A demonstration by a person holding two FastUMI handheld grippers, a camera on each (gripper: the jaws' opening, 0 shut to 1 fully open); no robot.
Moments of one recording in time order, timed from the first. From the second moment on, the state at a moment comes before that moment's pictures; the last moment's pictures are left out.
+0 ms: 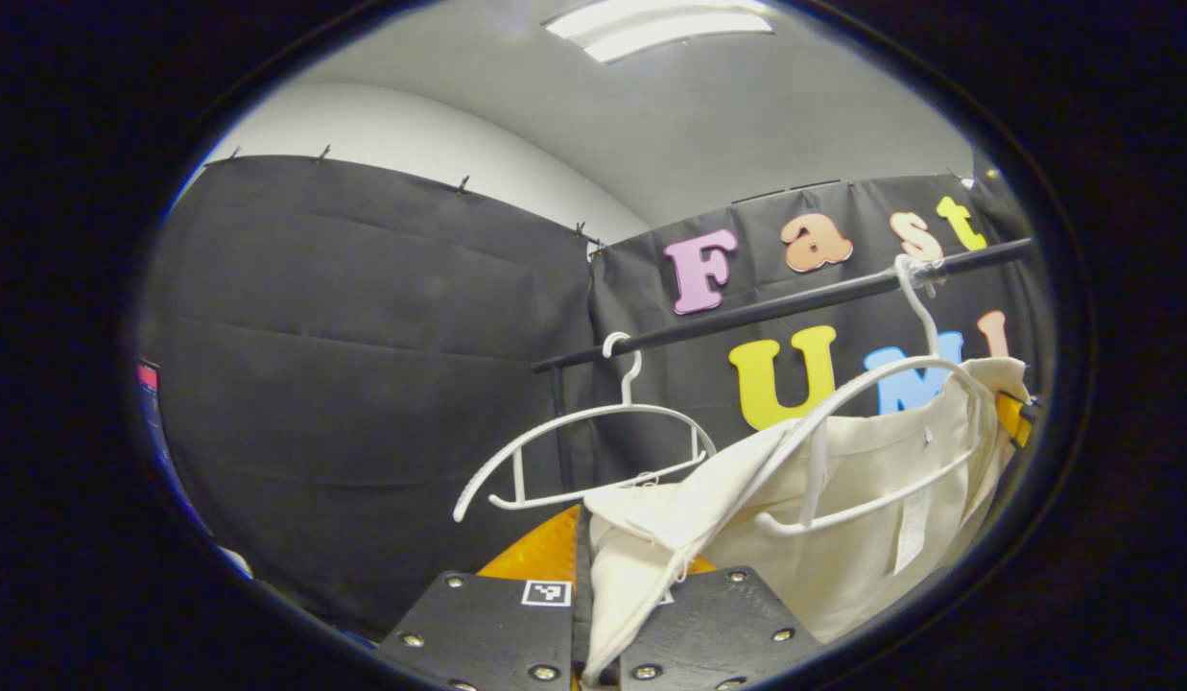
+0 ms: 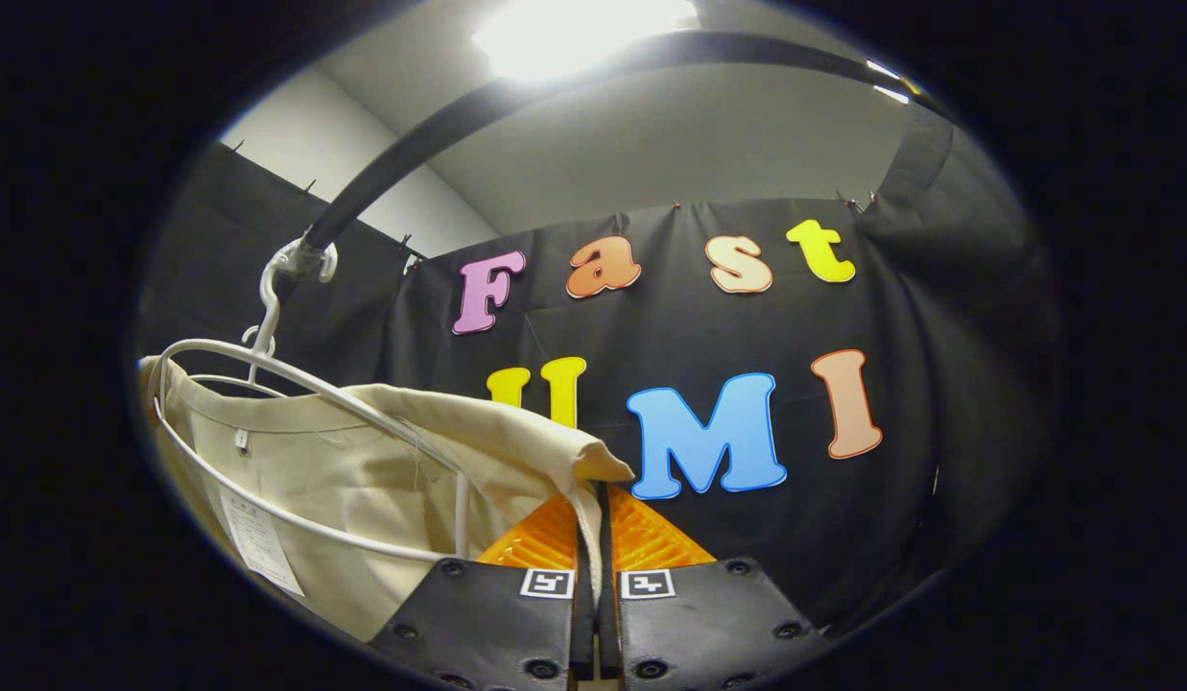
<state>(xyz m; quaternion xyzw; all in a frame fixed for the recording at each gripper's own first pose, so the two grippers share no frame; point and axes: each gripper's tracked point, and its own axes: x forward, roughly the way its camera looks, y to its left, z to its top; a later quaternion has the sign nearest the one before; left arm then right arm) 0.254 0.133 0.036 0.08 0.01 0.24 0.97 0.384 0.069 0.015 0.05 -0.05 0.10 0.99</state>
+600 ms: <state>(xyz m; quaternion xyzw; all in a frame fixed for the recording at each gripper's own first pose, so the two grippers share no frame) 0.259 0.135 0.038 0.07 -0.01 0.20 0.98 0.444 0.079 -0.043 0.09 0.02 0.13 0.99</state>
